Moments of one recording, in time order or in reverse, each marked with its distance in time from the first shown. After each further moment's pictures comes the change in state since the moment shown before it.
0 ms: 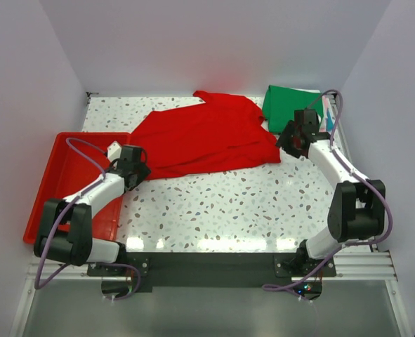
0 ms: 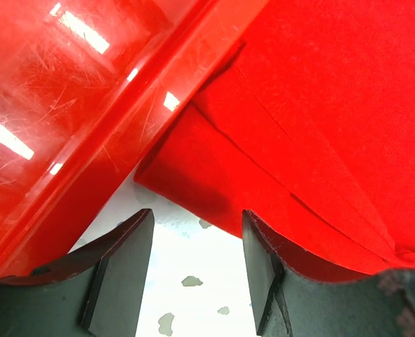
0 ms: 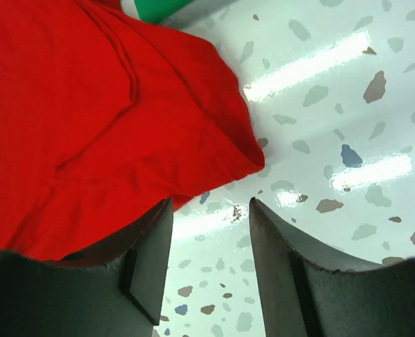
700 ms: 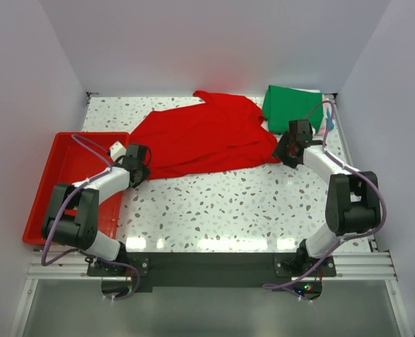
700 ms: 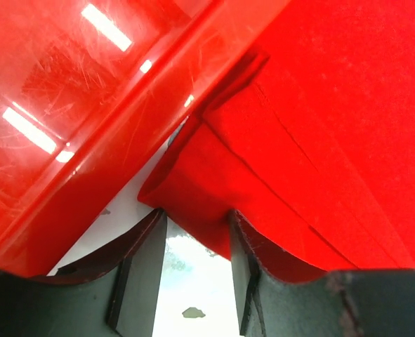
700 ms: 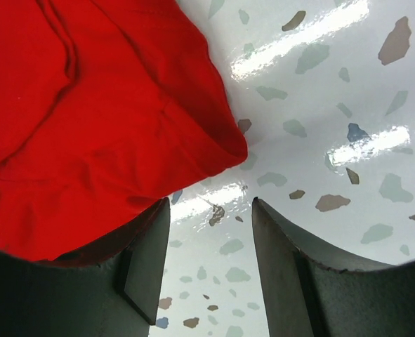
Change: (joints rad) left arm -0.011 0.126 0.045 0.005 -0.071 -0.036; right arm 0.003 0.030 -0.137 0.089 -0.003 0.037
